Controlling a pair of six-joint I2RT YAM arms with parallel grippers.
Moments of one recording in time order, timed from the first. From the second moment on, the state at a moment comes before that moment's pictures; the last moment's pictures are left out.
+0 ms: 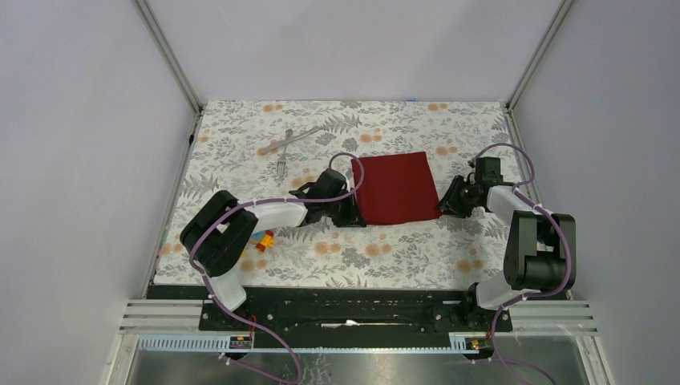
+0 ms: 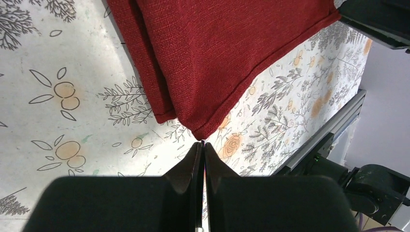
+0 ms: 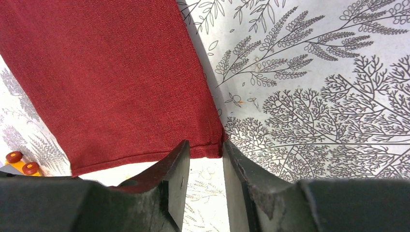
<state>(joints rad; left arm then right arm) -0.73 1.75 0.92 0.02 0.32 -0.84 -0.10 1.53 0.79 -0.36 -0.35 0.41</state>
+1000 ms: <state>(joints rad) -0.73 1.80 0.94 0.00 0.26 -0.84 0.05 1.61 0.90 -0.36 -0.42 0.40</state>
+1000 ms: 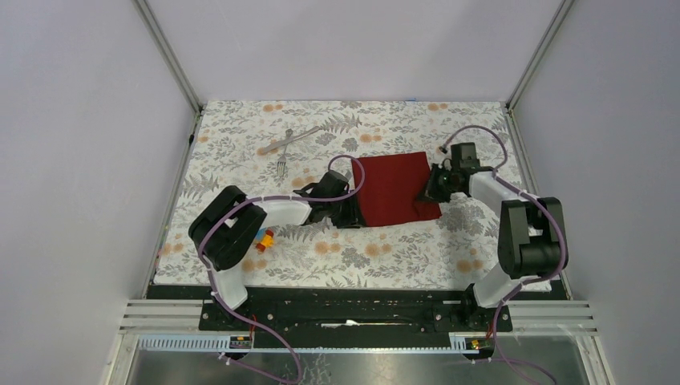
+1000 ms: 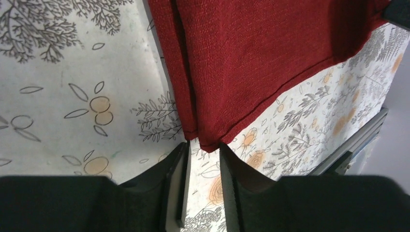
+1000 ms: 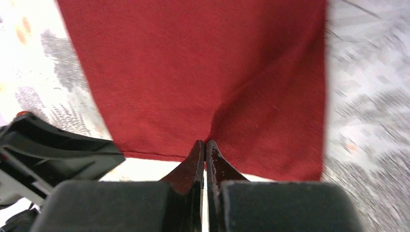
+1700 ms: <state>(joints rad) -0.71 1.83 0.84 0.23 0.28 -0.92 0.31 2.21 1.61 -0.21 -0.59 0.60</state>
